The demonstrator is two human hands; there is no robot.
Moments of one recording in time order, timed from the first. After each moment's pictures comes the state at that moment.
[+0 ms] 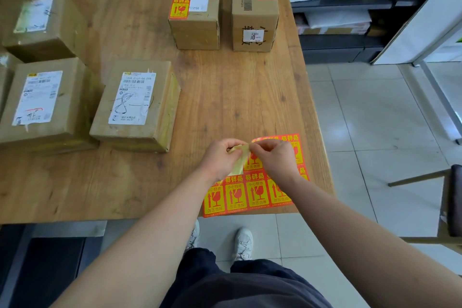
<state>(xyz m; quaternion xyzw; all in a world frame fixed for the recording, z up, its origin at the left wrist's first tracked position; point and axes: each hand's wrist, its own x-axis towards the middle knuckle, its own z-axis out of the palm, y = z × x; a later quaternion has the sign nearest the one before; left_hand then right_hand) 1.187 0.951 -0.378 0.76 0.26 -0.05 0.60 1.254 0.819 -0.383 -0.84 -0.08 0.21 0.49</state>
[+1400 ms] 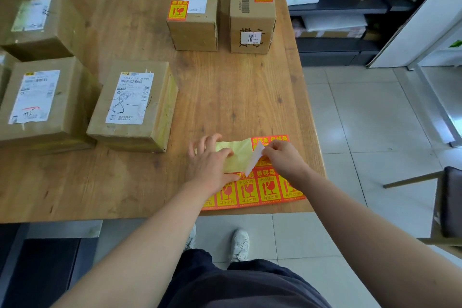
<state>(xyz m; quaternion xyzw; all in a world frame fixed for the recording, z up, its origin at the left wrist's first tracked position) 1.165 0.957 -0.401 0.98 0.17 -0.06 0.09 1.272 0.798 -0.371 -0.84 -0.07 0.34 0.42</state>
